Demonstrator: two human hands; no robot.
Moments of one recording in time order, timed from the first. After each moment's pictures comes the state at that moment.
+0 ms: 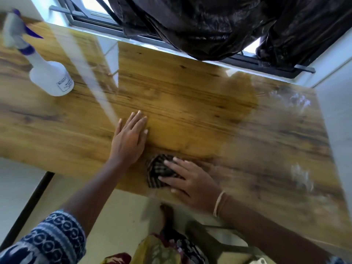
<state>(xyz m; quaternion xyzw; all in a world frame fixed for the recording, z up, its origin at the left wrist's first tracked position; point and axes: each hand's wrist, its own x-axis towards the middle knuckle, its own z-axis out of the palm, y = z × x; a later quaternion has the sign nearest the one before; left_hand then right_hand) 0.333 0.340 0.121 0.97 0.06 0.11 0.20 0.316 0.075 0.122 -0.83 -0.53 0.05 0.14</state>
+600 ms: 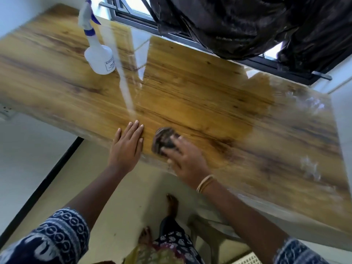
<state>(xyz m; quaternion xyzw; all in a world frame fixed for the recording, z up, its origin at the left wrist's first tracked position) 0.193 0.370 0.096 0.98 0.12 0.12 0.14 0.263 0.140 0.122 -0.89 -0.43 0.00 0.15</state>
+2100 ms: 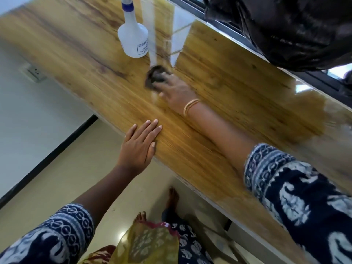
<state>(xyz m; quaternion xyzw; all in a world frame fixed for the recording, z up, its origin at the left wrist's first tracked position) 0.192 0.369 0.088 0.97 0.15 0.14 0.11 0.435 0.343 0.136 -0.82 -0.56 0.07 0.07</state>
